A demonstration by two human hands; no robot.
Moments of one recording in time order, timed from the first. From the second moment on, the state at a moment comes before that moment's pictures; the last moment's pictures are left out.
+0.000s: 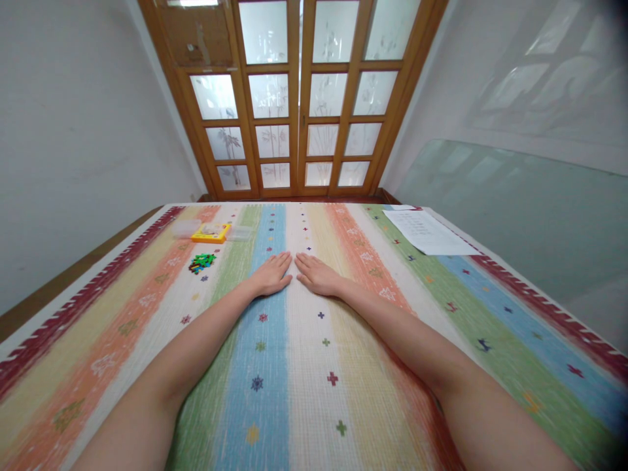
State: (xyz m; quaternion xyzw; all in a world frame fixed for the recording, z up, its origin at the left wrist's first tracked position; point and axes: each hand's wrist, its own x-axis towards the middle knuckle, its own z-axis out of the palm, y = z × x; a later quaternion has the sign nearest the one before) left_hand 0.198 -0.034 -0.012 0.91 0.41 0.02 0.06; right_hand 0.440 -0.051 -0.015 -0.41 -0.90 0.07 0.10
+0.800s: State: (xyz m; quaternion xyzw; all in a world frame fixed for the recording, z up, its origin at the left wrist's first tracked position) left_hand 0.198 -0.034 -0.017 0.91 0.41 0.05 0.05; right_hand 0.440 -0.049 -0.021 -0.41 -0.90 0.07 0.10
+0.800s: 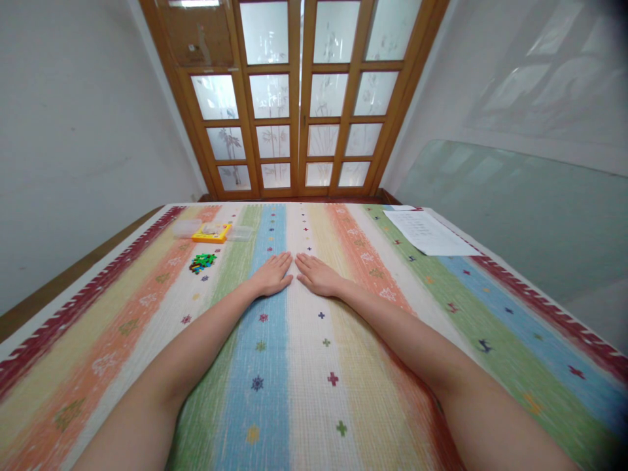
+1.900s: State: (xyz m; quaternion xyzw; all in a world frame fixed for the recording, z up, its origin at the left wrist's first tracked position) left_hand 0.086 -0.021 0.002 0.85 0.48 0.21 0.04; right_hand 0.449 -0.043 -0.003 -0.46 -0.83 0.11 0.28
